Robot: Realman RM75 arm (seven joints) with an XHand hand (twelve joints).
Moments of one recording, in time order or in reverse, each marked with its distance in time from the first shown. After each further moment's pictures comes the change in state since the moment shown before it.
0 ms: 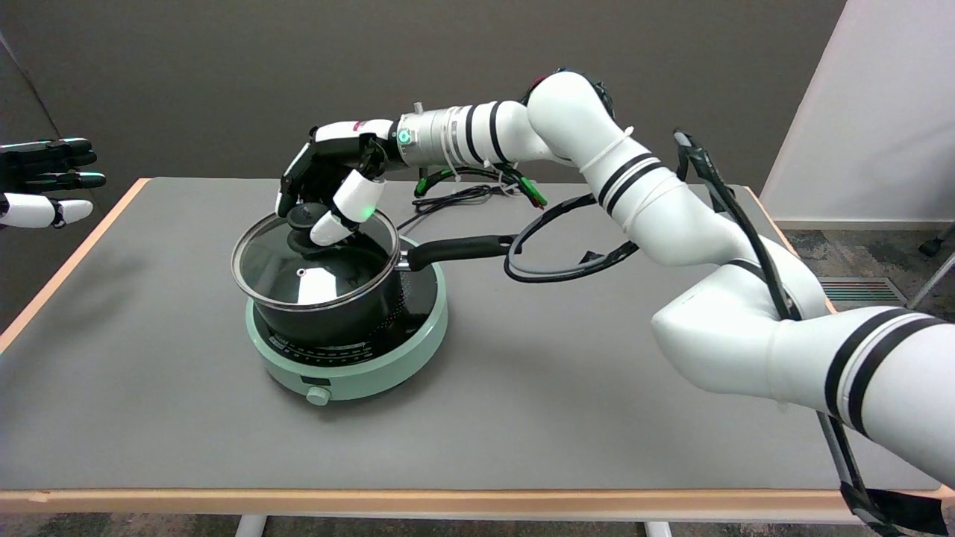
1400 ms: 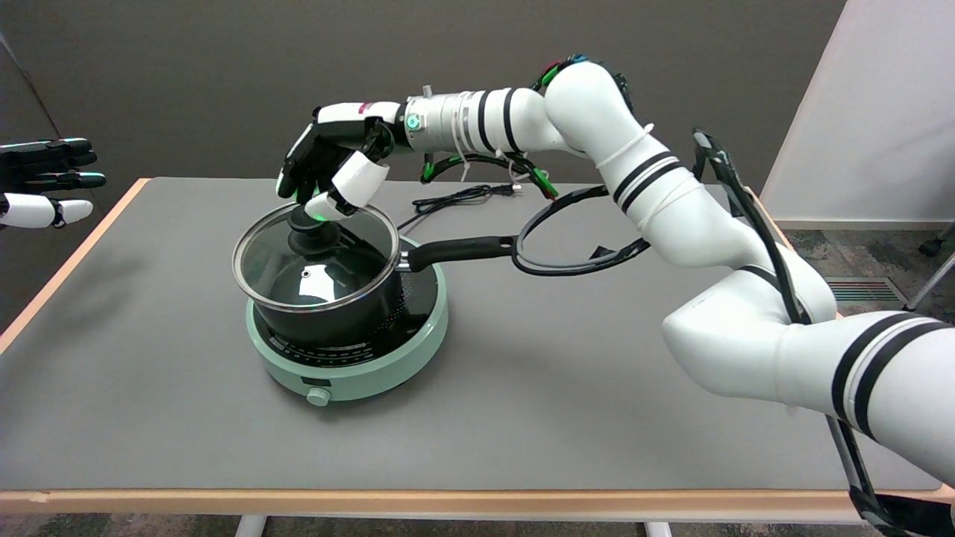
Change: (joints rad) arm -0.026 0.037 0.018 0.115 0.001 -0.015 0.009
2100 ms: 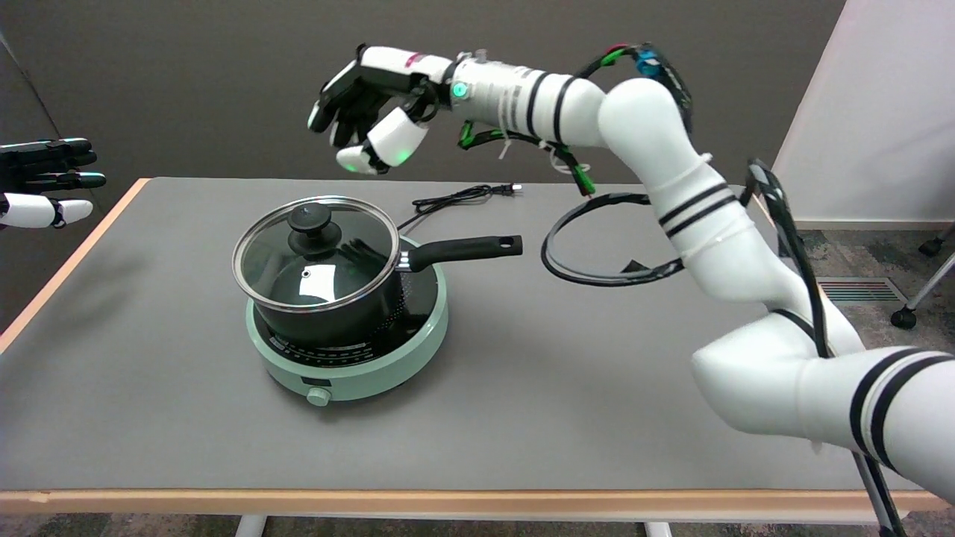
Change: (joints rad) arm -0.154 0.085 0.107 0.334 -0.134 0.111 0.084
